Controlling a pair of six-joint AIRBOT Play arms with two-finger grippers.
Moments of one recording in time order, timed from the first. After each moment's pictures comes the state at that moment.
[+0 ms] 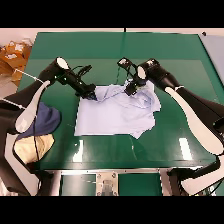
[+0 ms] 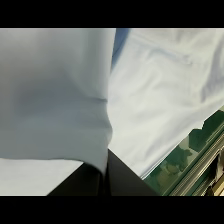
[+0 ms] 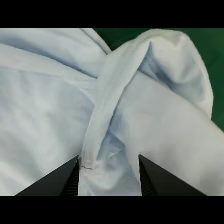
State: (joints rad) left arm -0.21 -1.91 1.67 0.85 -1.44 -1.31; right arm 0.43 -1.70 1.56 -1.75 1.11 1.43
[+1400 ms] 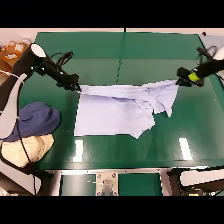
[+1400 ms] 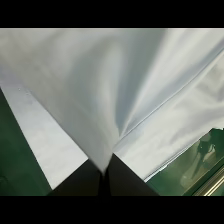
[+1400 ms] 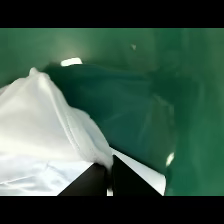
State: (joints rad) left arm -0.06 -1.76 1.69 0.98 -1.49 -1.30; right arm -0.27 -1.58 1.57 -1.30 1.34 1.67
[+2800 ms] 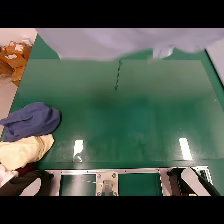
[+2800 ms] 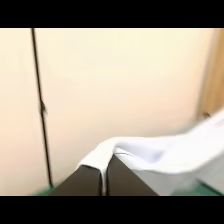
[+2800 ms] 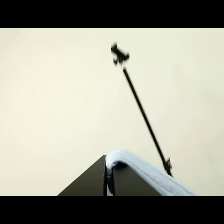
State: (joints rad) left arm 0.02 -0.96 2.07 0.79 -0.97 -1.23; right arm -0.80 -0.90 1.88 -0.25 0.89 1.42
